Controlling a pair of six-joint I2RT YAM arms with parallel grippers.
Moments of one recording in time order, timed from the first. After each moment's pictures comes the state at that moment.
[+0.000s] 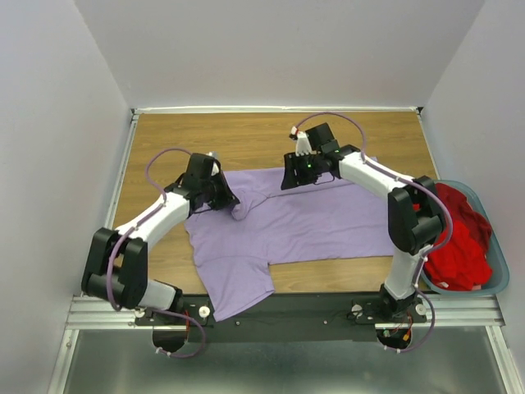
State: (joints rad) left arm -0.34 1.36 0.80 -0.27 0.27 -0.73; right arm 0.45 1.87 1.39 -0.45 -0.40 0.20
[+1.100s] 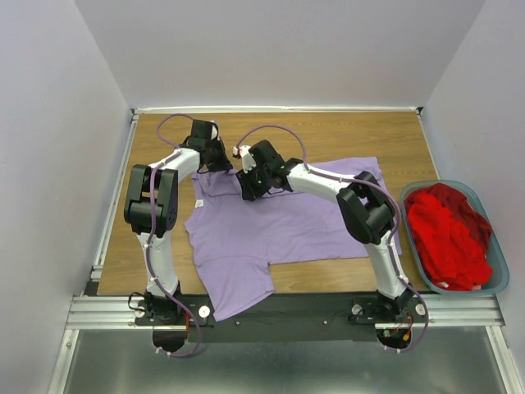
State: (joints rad) left arm -0.17 2.03 1.39 -0.21 0.26 -0.49; right arm 0.76 2.17 1.63 -0.29 -0.25 0.03
